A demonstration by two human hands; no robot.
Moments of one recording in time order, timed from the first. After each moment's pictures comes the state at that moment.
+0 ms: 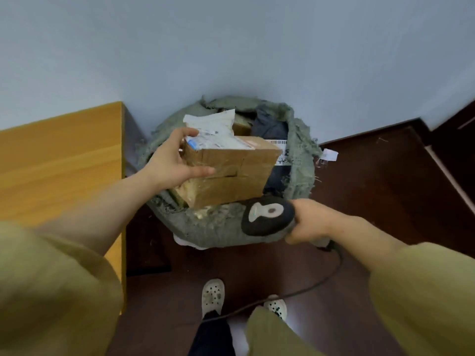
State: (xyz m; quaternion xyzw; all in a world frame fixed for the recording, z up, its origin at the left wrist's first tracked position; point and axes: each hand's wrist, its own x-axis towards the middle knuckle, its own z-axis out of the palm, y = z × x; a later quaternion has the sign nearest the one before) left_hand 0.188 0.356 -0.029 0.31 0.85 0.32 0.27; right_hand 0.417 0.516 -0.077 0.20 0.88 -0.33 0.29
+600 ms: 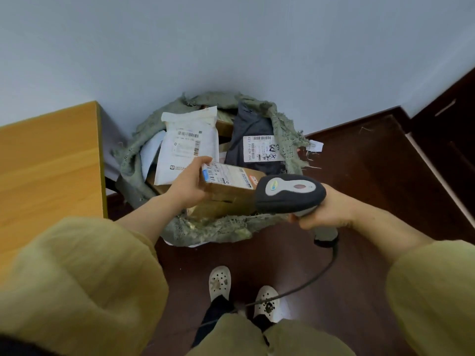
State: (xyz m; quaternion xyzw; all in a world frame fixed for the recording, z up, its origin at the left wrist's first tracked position) left_hand 0.211 0.384 -0.102 0.34 0.84 0.22 0.35; right_hand 0.452 0.552 -0.058 0.30 0.74 -0.58 0.14
